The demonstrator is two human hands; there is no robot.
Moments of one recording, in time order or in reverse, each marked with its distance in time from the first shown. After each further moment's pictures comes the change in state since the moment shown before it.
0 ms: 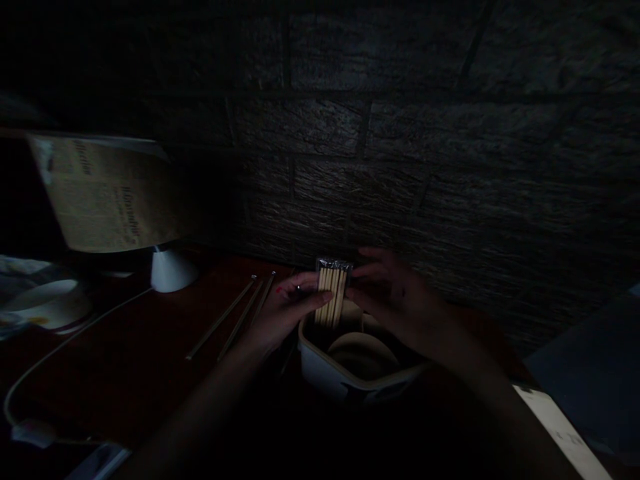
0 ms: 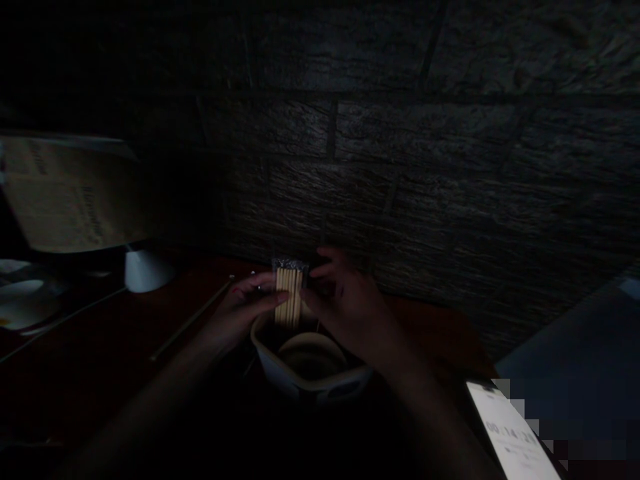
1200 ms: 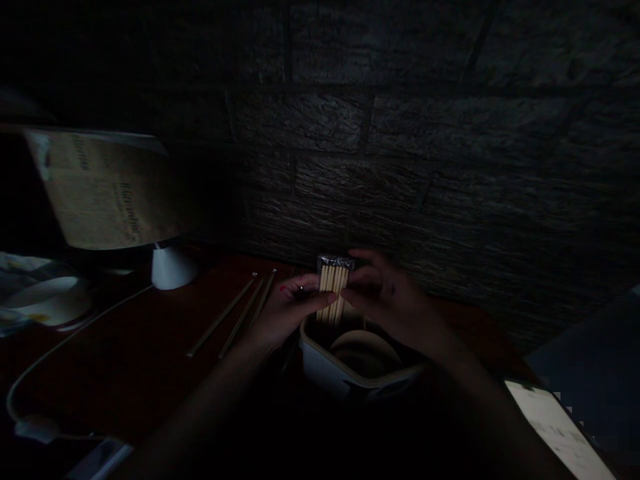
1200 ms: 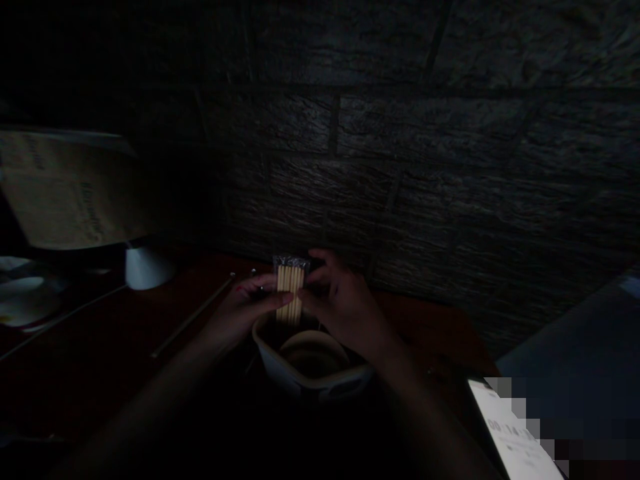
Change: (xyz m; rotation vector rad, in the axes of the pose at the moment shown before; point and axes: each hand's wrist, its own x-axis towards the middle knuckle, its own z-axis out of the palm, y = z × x) left_hand -0.001 -0.001 0.001 -0.038 0.006 -0.085; right_hand 0.007 0.006 0.011 0.111 -0.101 0.024
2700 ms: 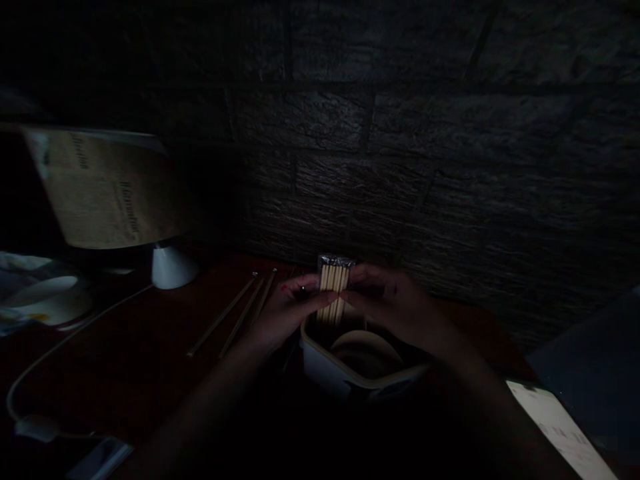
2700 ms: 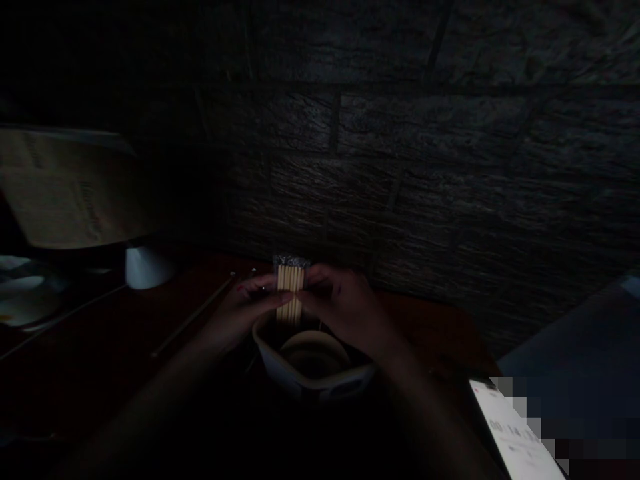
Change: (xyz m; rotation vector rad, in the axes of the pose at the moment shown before) left_hand -0.001 0.004 0.002 0.033 0.000 -0.003; right_hand 0.001 -0.009 -0.003 0.062 -0.122 0.005
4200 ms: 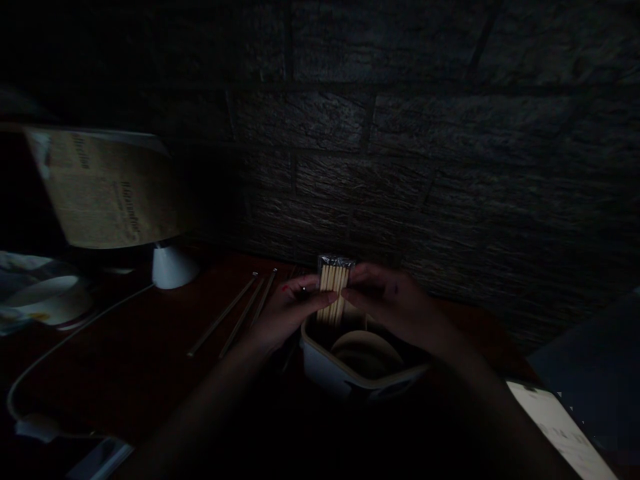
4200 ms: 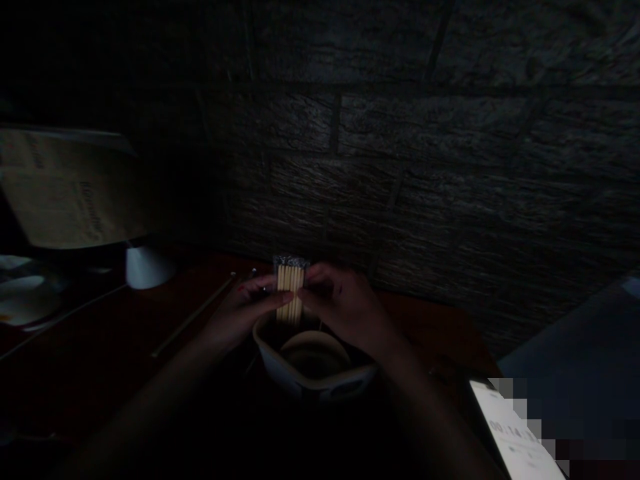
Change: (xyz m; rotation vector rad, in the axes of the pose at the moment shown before) left_hand 0.000 -0.003 -0.002 -0.002 -0.036 -0.004; right_hand 0.001 0.004 0.000 -0.030 0.033 -0.012
